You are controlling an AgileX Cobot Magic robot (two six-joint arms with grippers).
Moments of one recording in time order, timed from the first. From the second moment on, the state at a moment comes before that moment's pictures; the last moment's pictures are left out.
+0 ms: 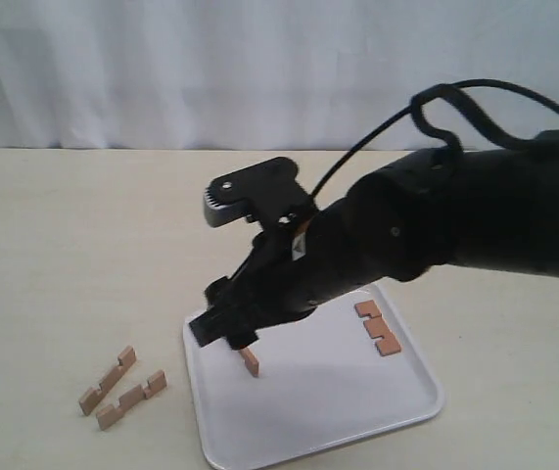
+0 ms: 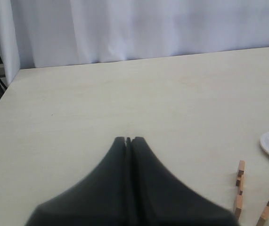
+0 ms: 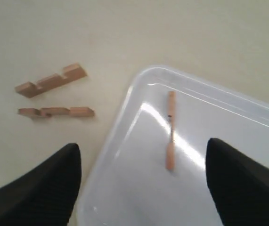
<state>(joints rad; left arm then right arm) 0.02 0.00 0.00 0.12 0.34 -0.05 0.74 1.70 -1.09 0.10 0.46 0.02</state>
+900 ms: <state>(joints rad) 0.02 0.00 0.00 0.12 0.34 -0.05 0.94 2.12 -1.50 0.09 0.63 0.11</state>
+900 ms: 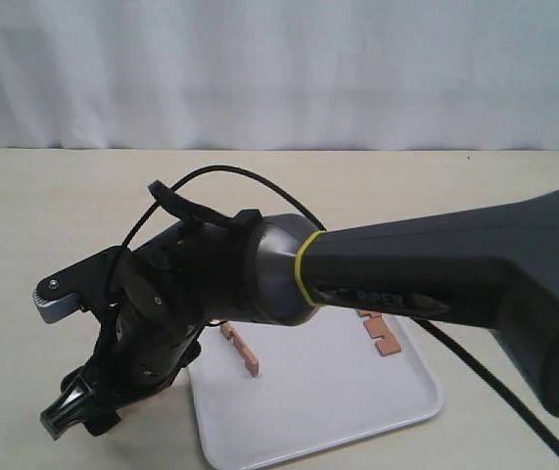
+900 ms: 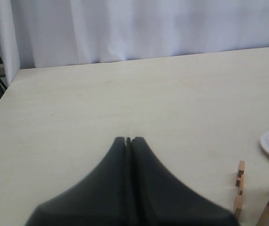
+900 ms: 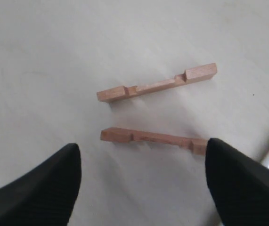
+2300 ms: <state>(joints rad) 0.02 0.00 0.00 0.12 0.34 -0.05 0.94 2.19 -1.50 0.00 0.66 -0.62</state>
